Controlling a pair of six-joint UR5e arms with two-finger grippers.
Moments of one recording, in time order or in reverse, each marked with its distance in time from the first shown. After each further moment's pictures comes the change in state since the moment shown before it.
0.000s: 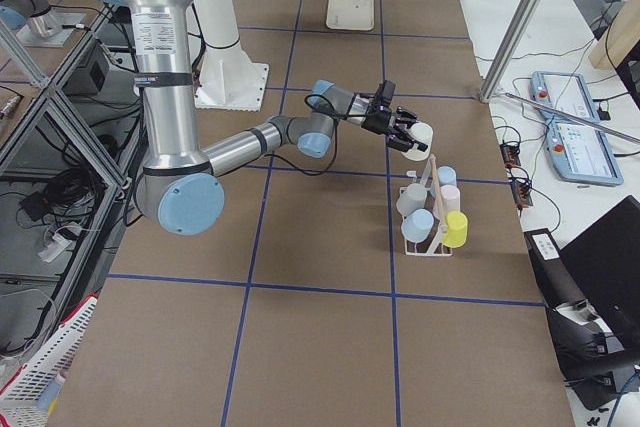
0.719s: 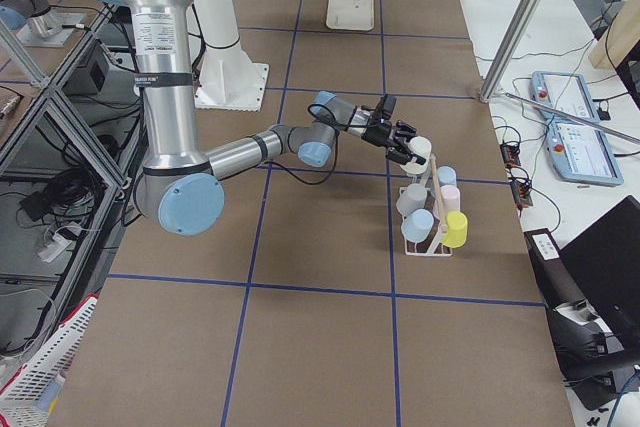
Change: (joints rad) left arm -0.005 0.004 0.008 0.000 -0.001 0.008; right arm -0.009 0.001 -0.048 0.005 0.007 -0.003
